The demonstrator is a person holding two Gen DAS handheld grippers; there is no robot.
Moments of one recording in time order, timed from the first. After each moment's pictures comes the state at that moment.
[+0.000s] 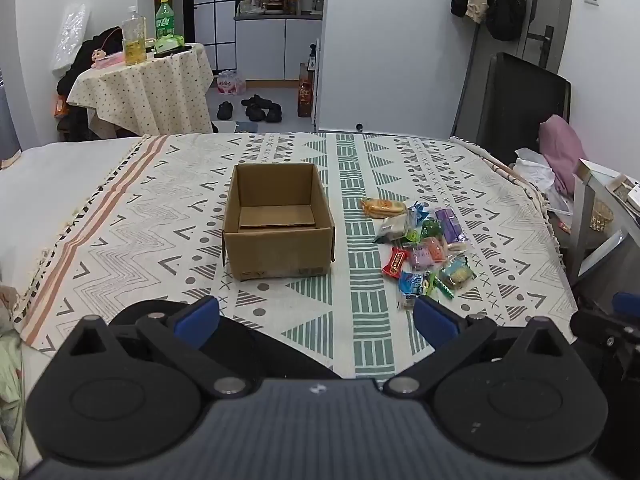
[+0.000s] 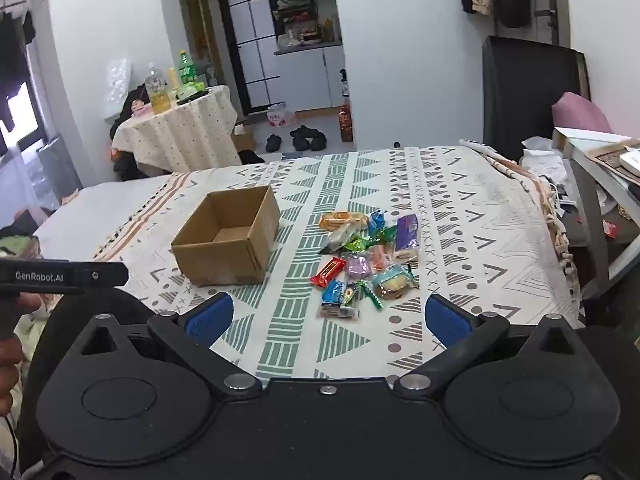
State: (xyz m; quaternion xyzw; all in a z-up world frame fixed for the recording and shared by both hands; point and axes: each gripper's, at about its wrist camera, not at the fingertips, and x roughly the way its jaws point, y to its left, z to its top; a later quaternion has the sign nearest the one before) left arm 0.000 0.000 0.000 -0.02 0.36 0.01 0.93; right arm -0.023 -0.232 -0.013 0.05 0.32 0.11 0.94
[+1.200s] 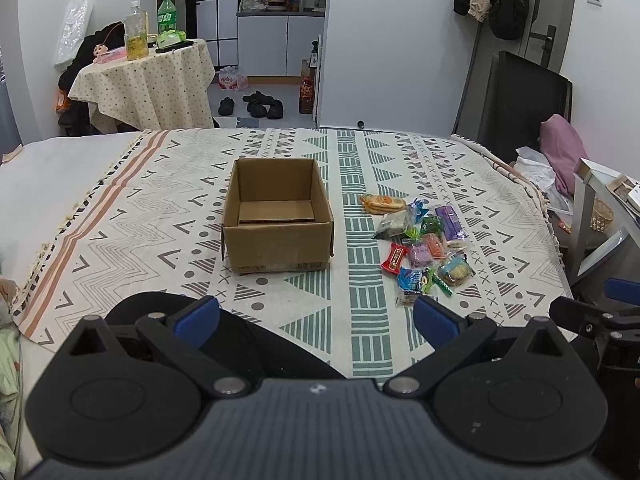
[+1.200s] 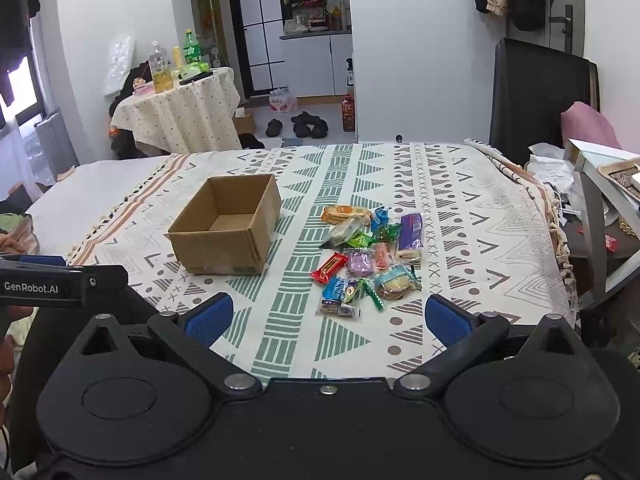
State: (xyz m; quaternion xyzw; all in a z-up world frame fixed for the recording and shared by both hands) left arm -0.001 -0.002 -0.004 -0.02 0.37 0.01 0.93; right arm -0.012 -0.211 -0.012 -0.01 0.34 0.10 0.93
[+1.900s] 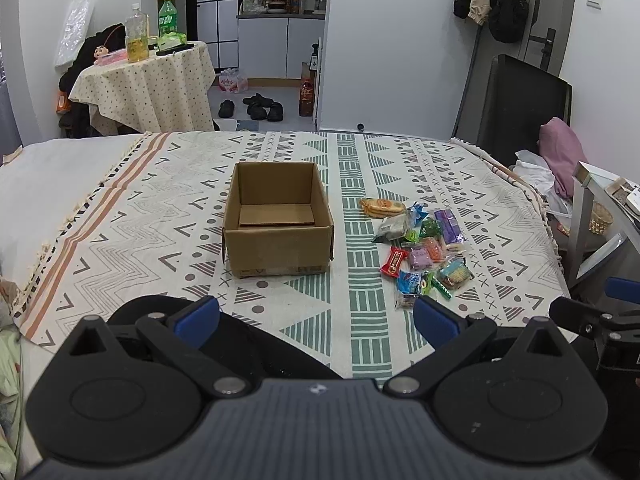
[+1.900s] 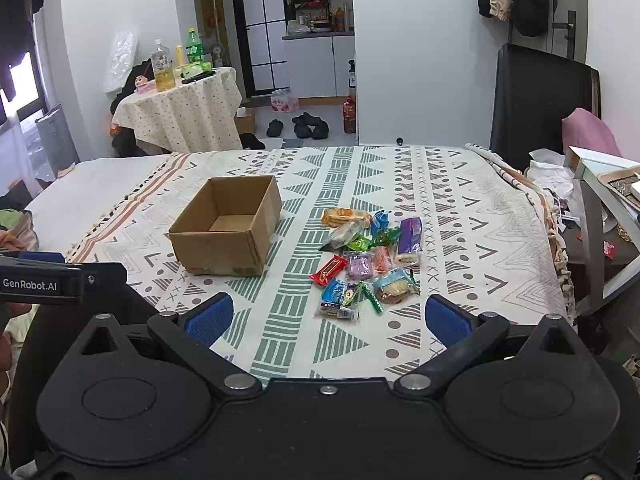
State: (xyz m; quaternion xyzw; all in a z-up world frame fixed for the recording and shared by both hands) left arm -0.002 -0.001 0.002 -0.03 0.37 0.00 0.93; right arm -0.011 -0.210 -0.008 -0.02 0.34 0.10 0.93
